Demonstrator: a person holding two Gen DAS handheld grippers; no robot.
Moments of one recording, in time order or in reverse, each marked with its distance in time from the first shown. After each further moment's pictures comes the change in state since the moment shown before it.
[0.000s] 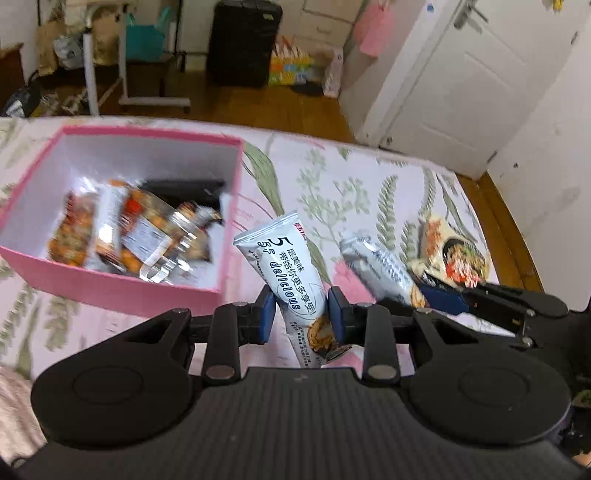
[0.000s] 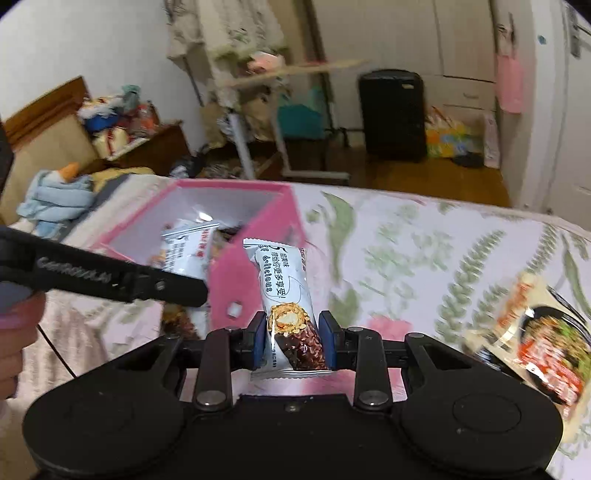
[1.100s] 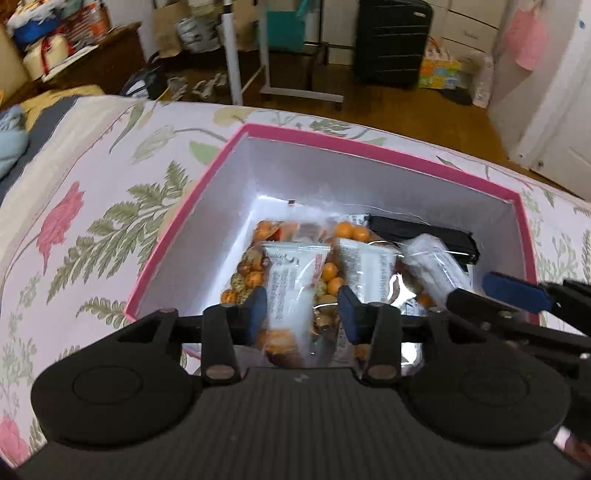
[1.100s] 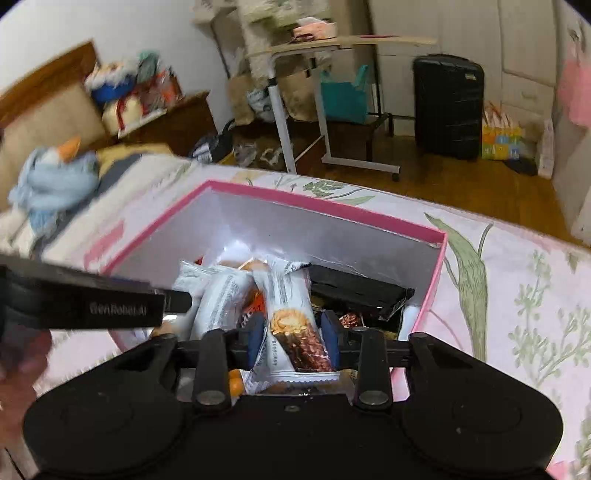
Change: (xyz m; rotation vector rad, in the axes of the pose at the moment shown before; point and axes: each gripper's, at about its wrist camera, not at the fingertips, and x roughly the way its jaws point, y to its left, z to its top) left arm 0.067 0.173 0.066 -0.140 0.033 0.404; right arm 0.179 0.072 0.078 0.004 0.089 0.050
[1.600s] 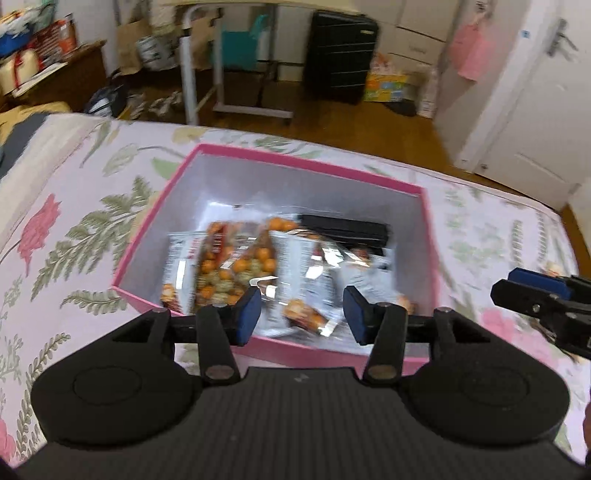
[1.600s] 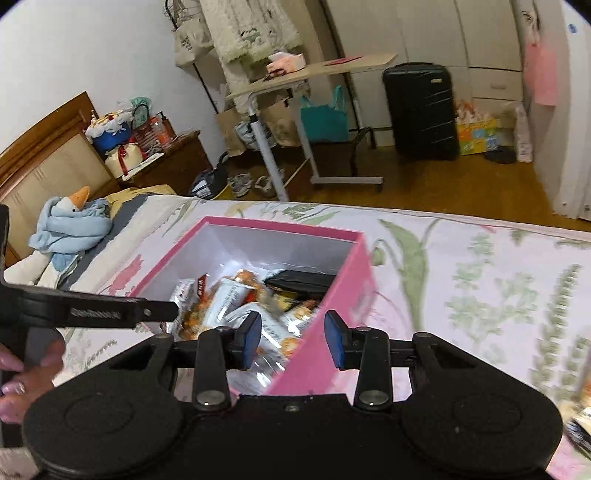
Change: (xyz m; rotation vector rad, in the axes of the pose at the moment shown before) left arm -0.081 -0.023 -0.026 0.070 -0.051 -0.174; right arm -0.121 -0.035 -0.025 0.059 -0.085 -0.015
